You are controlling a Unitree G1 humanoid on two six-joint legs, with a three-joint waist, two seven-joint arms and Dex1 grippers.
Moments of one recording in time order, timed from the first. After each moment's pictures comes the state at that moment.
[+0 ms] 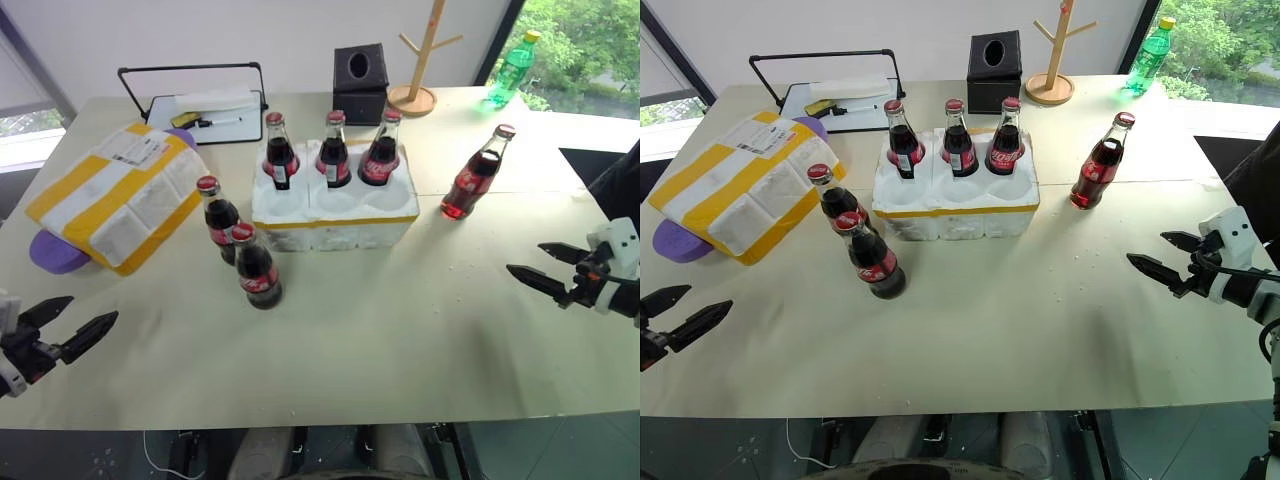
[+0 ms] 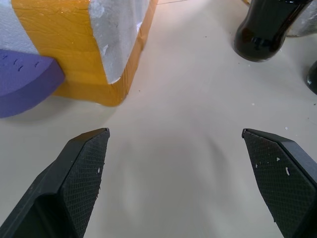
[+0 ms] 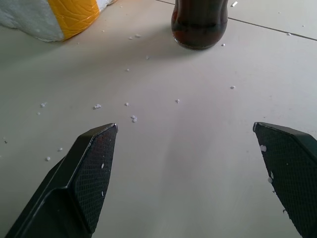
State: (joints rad) left arm 0.44 0.75 0.80 -0.31 -0.65 0.57 -0.84; right arm -0.13 -0.91 -0.41 0.25 0.42 0.36 1.03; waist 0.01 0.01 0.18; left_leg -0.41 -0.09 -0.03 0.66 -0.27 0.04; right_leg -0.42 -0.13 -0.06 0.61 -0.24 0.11
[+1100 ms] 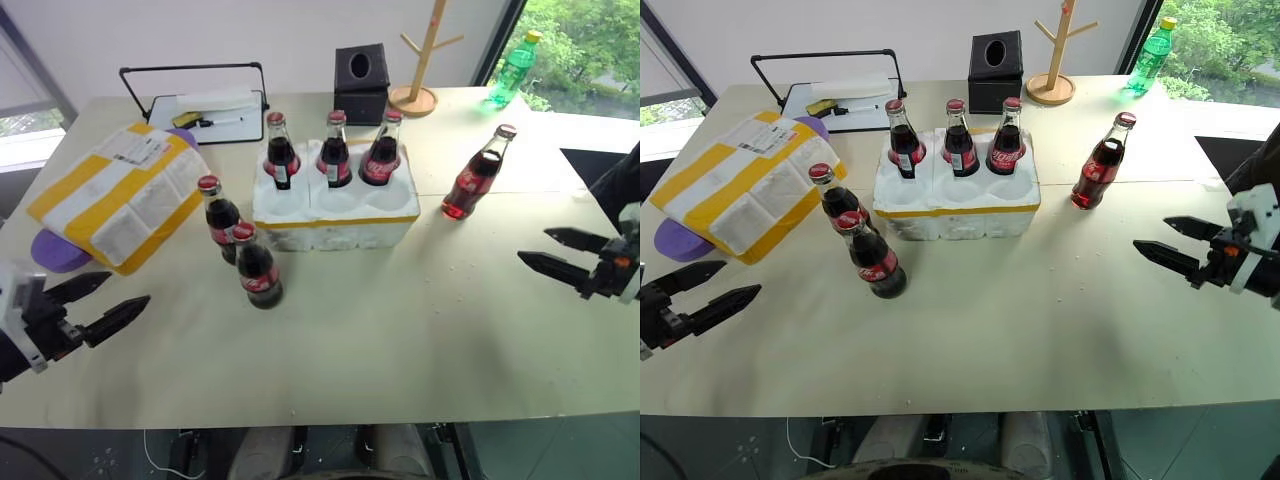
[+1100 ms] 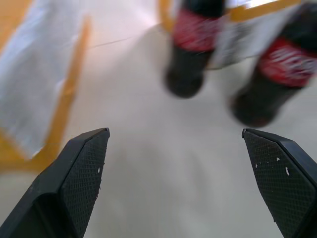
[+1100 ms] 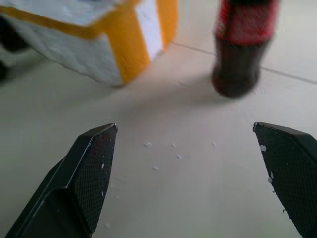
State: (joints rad) left arm 0.36 0.88 0.78 -0.46 -0.83 0.68 -0.93; right arm -0.13 -1.05 -0.49 0.01 0.69 0.63 1.19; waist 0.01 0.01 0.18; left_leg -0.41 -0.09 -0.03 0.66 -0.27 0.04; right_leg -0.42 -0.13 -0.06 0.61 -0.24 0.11
